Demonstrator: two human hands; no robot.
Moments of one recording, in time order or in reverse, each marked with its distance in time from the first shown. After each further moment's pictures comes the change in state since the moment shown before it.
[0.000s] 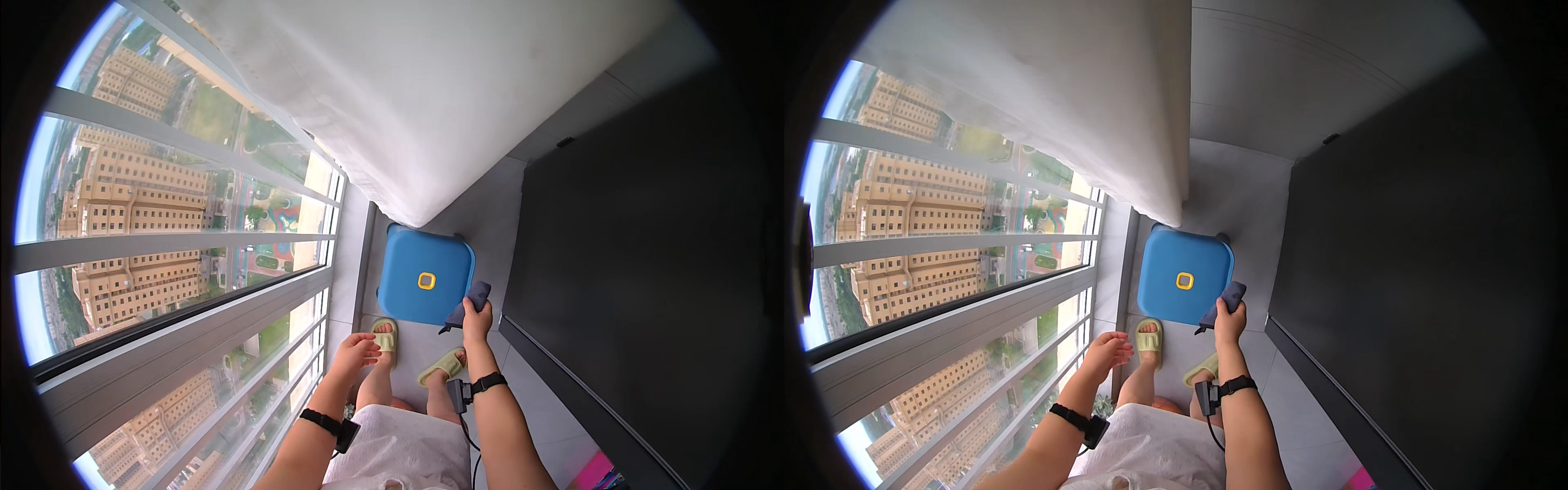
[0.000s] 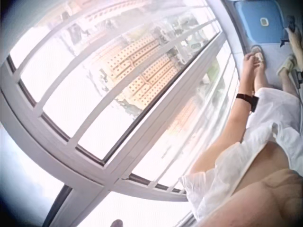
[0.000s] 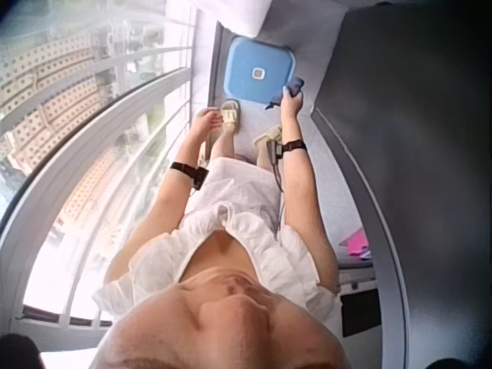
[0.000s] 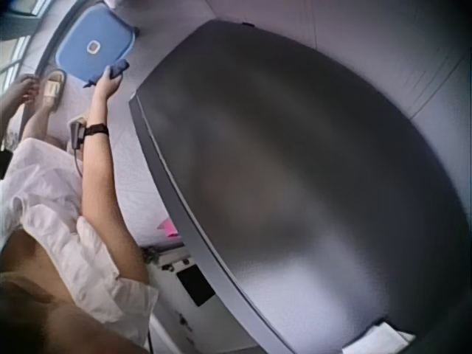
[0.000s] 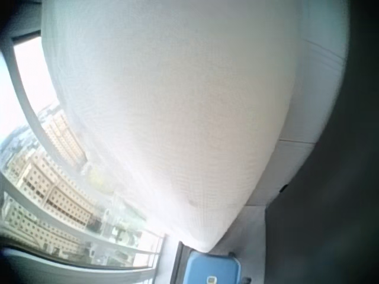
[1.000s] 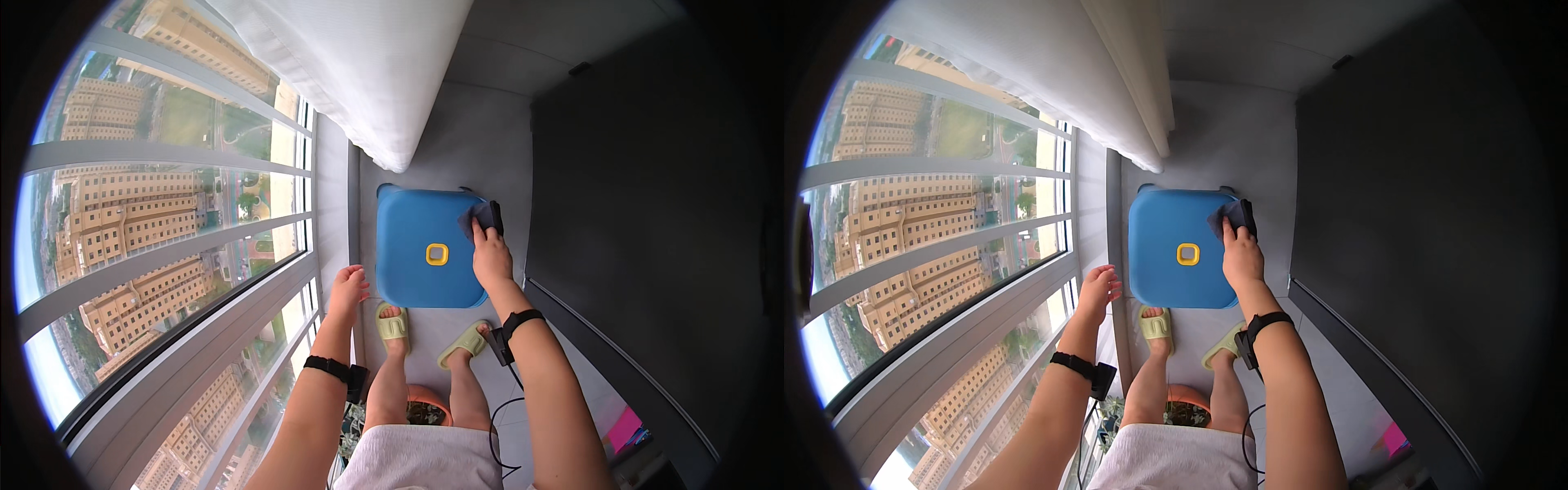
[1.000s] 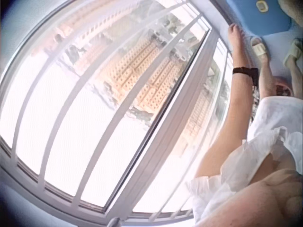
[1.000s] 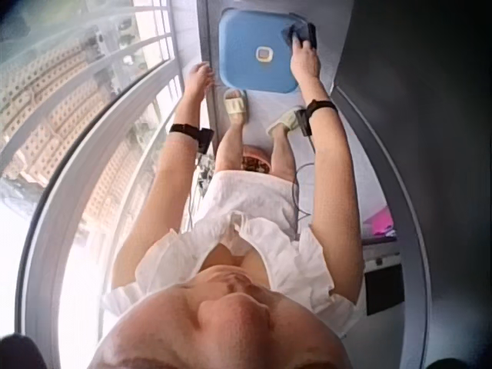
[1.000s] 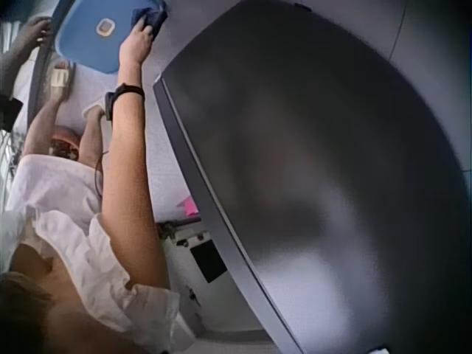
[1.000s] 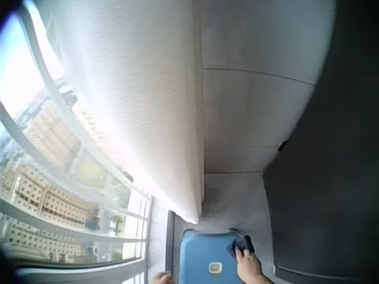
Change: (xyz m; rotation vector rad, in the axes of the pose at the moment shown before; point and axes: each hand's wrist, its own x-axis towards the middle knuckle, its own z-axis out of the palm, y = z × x) left_hand 0.198 0.017 -0.019 0.166 0.133 0.175; right_hand 0.098 0.023 0.059 -1.157 -0.272 -0.590
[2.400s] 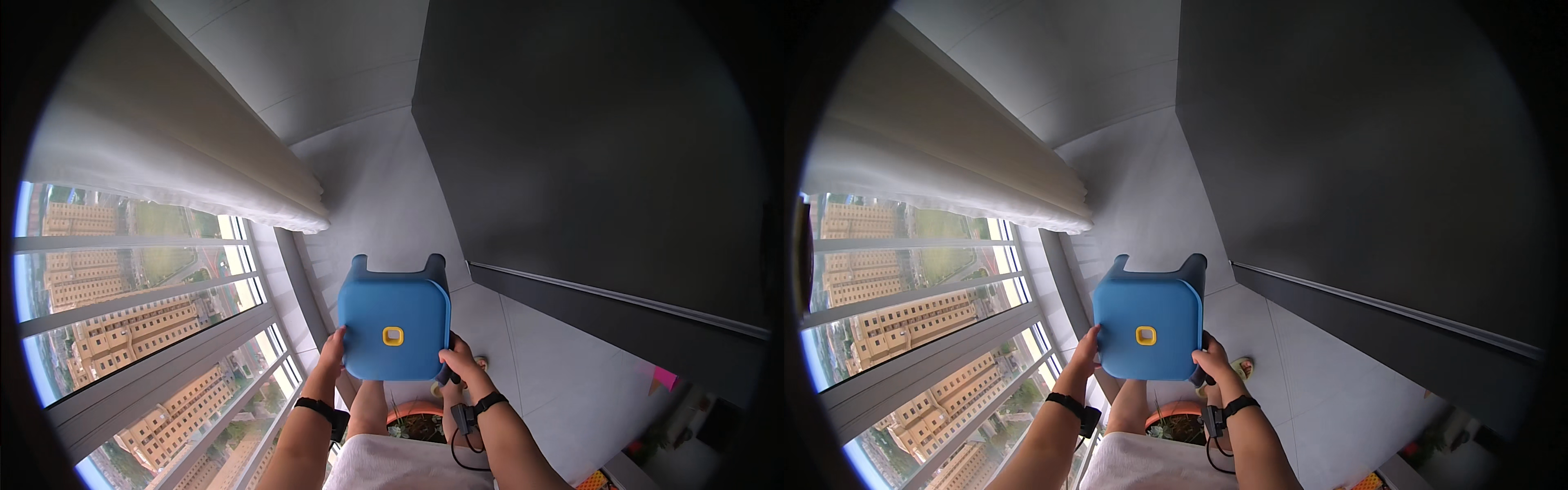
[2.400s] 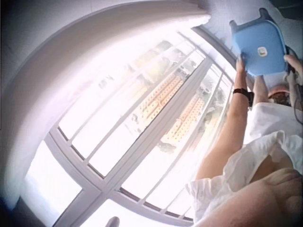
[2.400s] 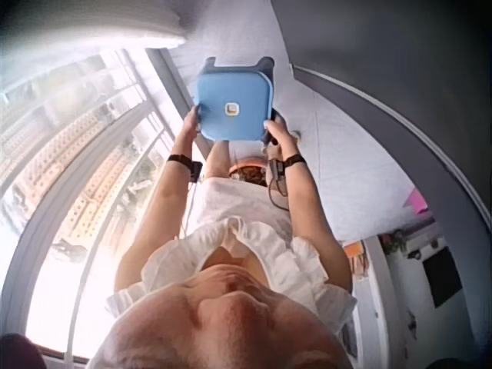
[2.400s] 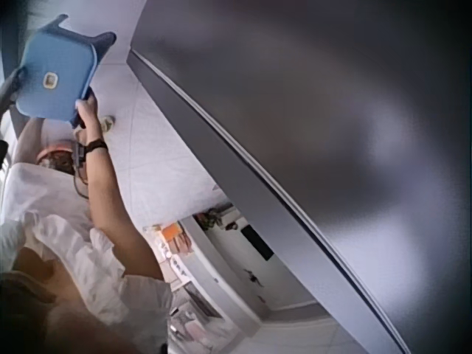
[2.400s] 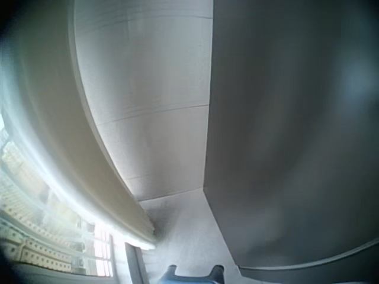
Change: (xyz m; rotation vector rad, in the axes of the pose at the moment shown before) left_hand -0.103 -0.080 0.081 0.448 -0.112 -0.217; right_hand -0.275 0.098 0.082 1.474 -0.136 0.509
